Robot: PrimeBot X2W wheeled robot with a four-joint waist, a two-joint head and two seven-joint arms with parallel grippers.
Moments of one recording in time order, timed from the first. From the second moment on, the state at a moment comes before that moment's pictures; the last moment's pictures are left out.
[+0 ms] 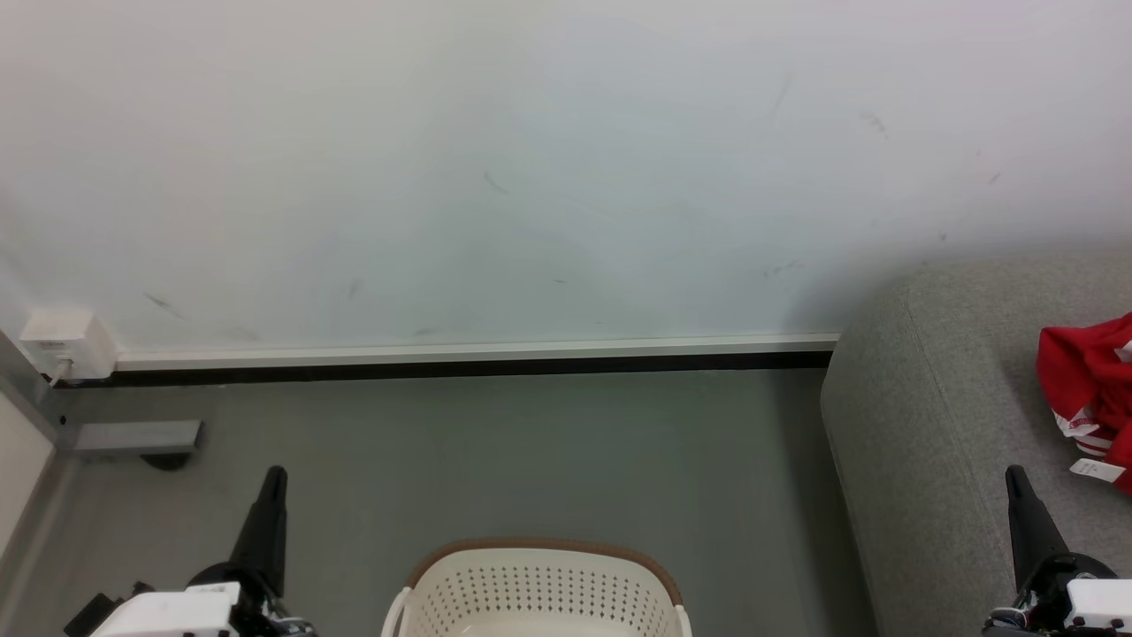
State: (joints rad) left arm -0.11 0.05 0.12 0.25 -1.60 -0.13 0.11; right arm -0.12 -0.05 -0.12 0.25 1.61 0.13 0.11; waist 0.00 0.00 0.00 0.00
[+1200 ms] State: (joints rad) left arm -0.11 0.05 0.12 0.25 -1.60 -0.13 0.11; right arm -0.12 -0.05 -0.12 0.25 1.61 0.13 0.11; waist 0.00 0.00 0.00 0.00
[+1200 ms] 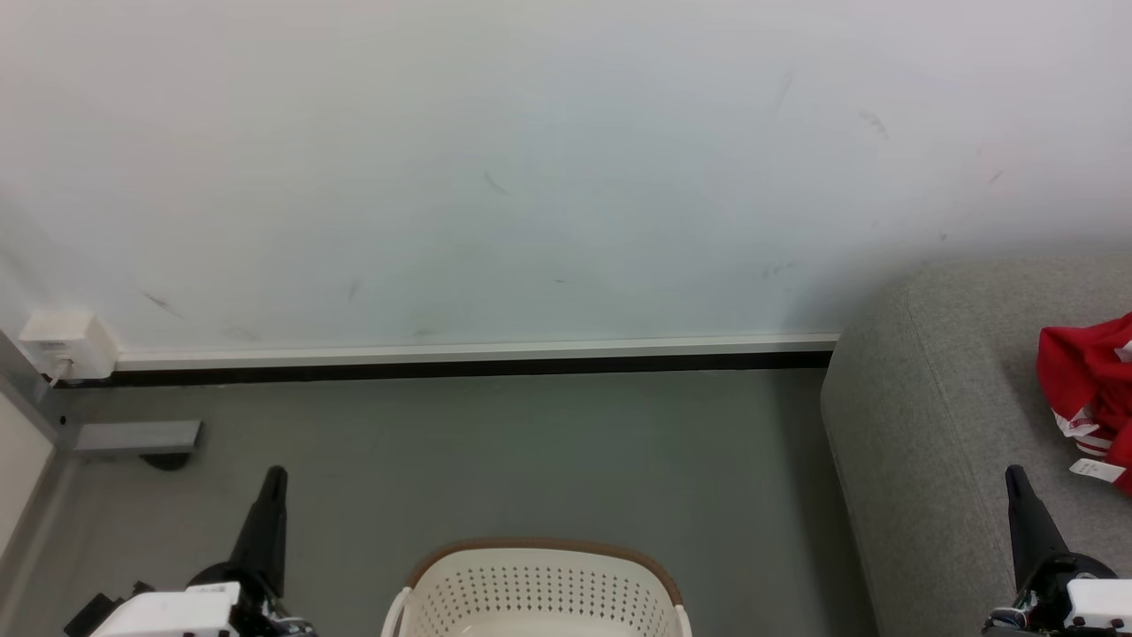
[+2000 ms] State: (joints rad) left arm -0.11 0.05 0.12 0.25 -1.60 -0.13 0.11; right arm -0.12 -0.05 -0.12 0.25 1.61 0.13 0.11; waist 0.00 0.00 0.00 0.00
